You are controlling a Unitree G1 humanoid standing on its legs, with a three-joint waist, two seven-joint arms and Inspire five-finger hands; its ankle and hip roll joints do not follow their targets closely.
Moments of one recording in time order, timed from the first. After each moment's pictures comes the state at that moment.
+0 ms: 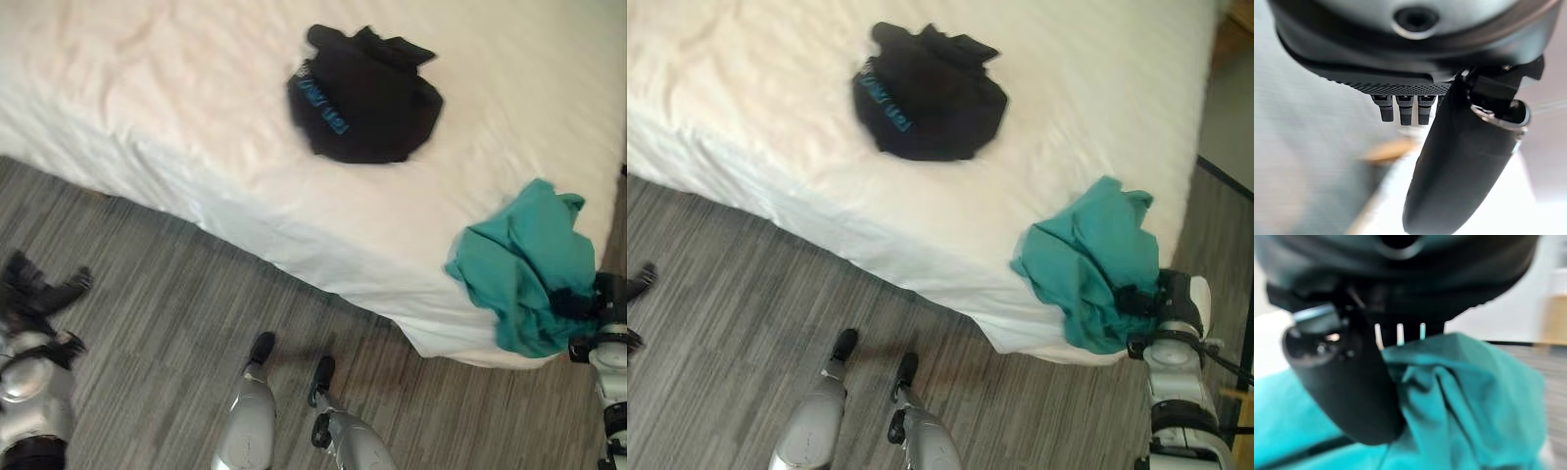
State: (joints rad) left arm -0.08 0.78 0.40 0.42 -0.70 -0.19 0.27; right arm -0.23 -0.76 -0.21 0.81 0.10 -0.01 -0.20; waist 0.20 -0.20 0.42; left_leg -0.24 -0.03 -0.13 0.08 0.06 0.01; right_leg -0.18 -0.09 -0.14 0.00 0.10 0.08
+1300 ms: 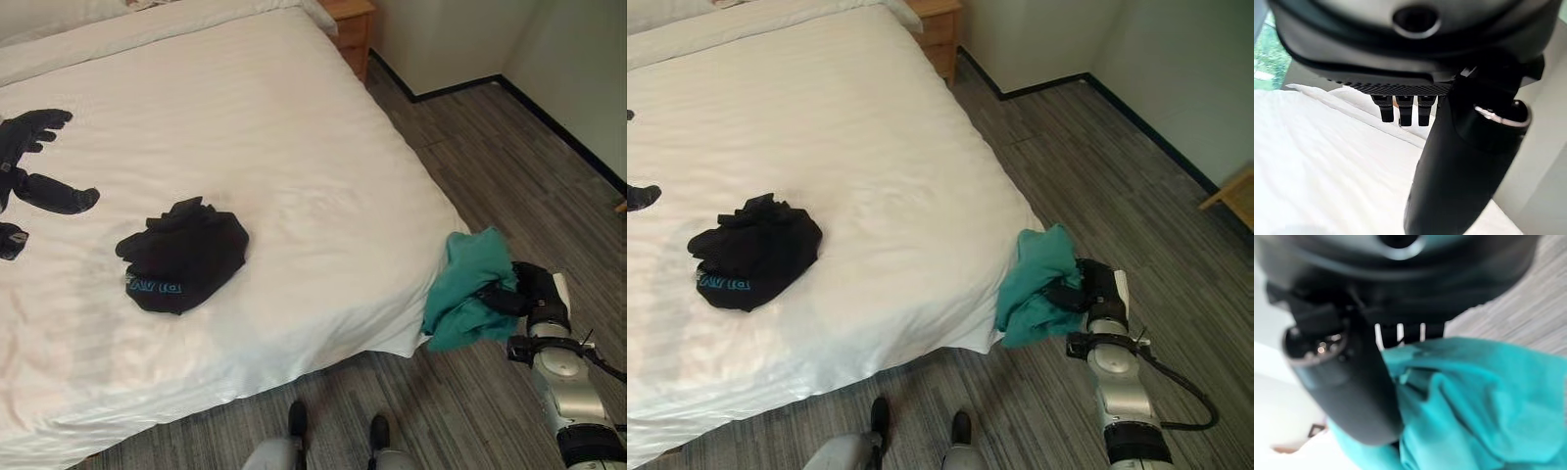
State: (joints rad) left arm -0.60 1.35 -0.30 0.57 -0.27 -0.11 -0.08; right arm -0.13 -0.61 -0.10 0.42 0.24 -0.04 -0.16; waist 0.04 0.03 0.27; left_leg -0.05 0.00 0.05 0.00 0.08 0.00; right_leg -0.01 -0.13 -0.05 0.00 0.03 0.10
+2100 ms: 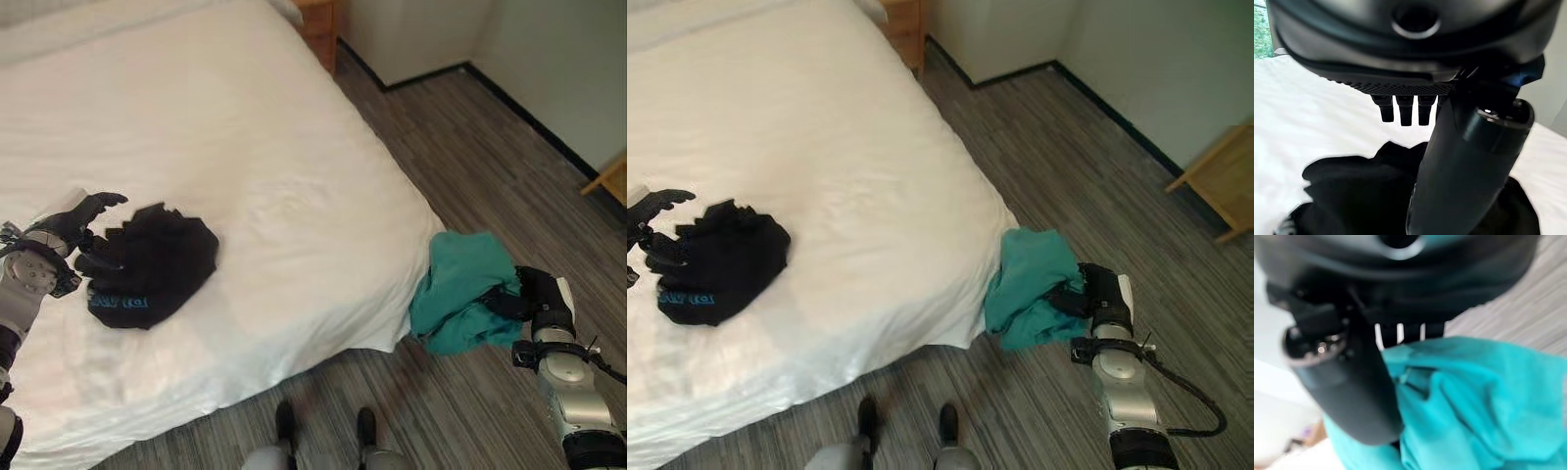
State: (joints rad) left arm -0.70 1.14 -0.47 0.87 0.02 -0.08 -0.06; right arm -0.08 -0.63 -0.10 0.38 0.25 -0.05 -0.15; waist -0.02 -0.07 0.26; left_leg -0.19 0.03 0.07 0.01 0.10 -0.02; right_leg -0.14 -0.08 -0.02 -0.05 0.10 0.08
